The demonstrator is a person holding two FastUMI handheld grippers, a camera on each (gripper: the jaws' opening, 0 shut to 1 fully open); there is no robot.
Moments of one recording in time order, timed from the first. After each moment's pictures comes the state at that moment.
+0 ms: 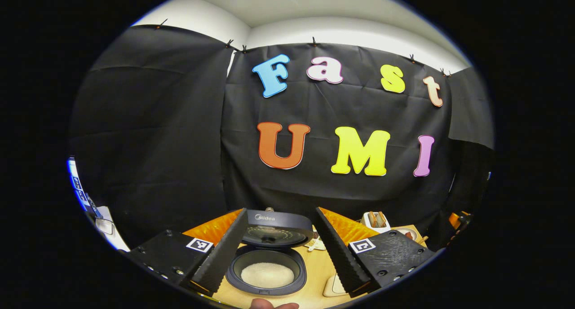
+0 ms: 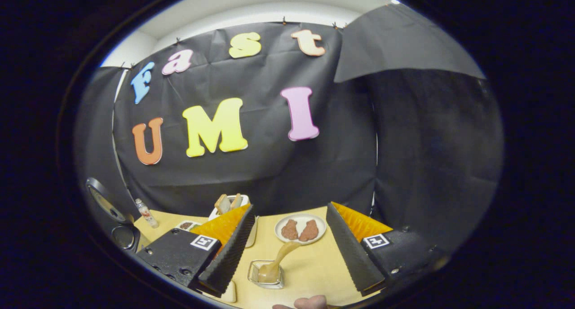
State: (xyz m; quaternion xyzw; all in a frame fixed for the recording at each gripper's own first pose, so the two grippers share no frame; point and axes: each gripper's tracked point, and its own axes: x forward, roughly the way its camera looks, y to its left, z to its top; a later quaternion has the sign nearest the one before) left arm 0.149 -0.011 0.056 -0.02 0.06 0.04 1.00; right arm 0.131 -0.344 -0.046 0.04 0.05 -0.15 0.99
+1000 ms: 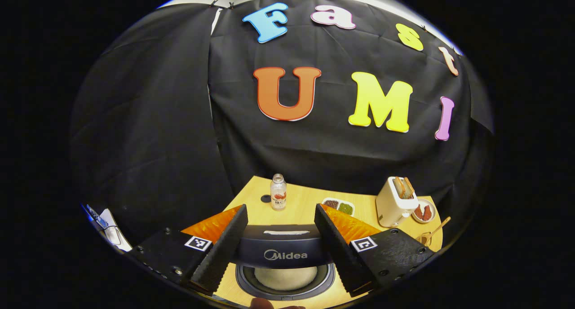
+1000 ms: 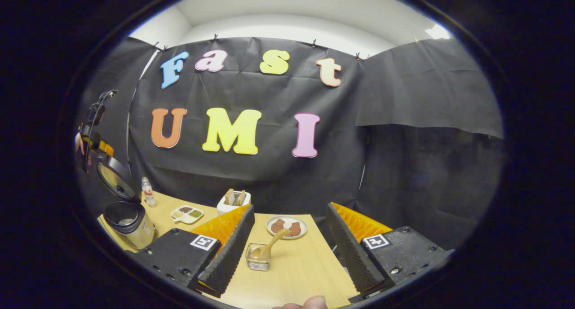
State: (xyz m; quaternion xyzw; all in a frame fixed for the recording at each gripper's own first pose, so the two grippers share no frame) left arm 0.222 0.020 -0.049 0.00 0.25 0.02 0.97; right arm 0.023 -0.254 -0.022 -0.06 0.04 -0.15 0.99
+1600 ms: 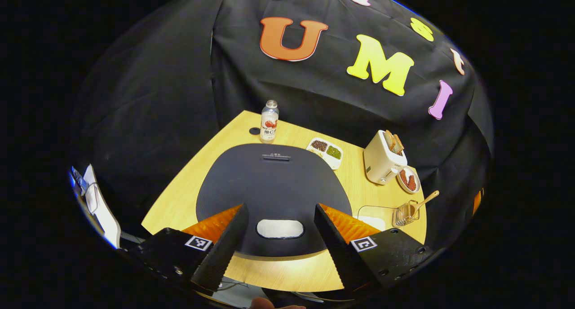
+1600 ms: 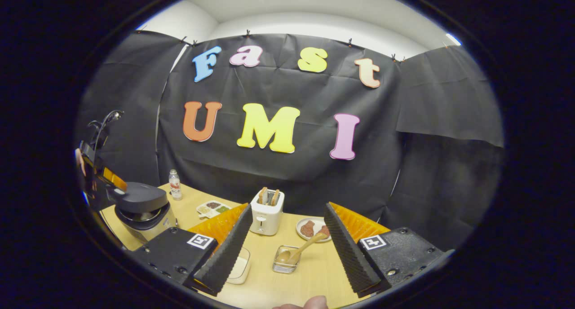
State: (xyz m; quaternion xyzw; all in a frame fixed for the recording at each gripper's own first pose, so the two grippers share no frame) left arm 0.131 0.007 -0.158 -0.09 0.39 0.00 0.92; right arm 0.063 -0.195 -0.027 -0.08 0.06 -0.06 0.99
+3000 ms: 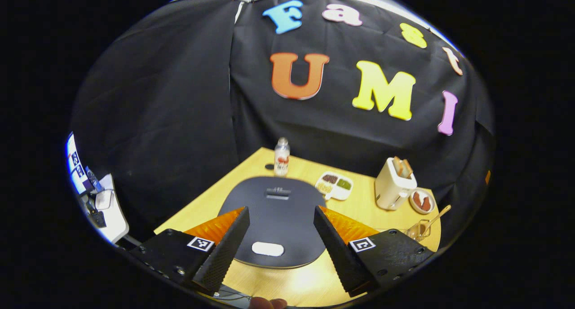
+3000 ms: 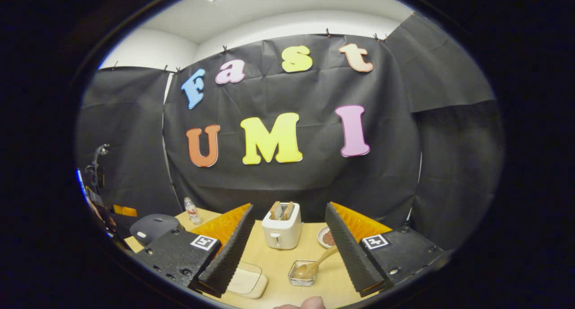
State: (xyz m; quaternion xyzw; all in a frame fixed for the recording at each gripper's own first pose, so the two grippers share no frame) left arm 0.126 -0.019 -0.076 -0.03 0.20 0.06 0.98; right arm 0.096 -0.250 -0.007 0.03 0.02 -0.01 1.00
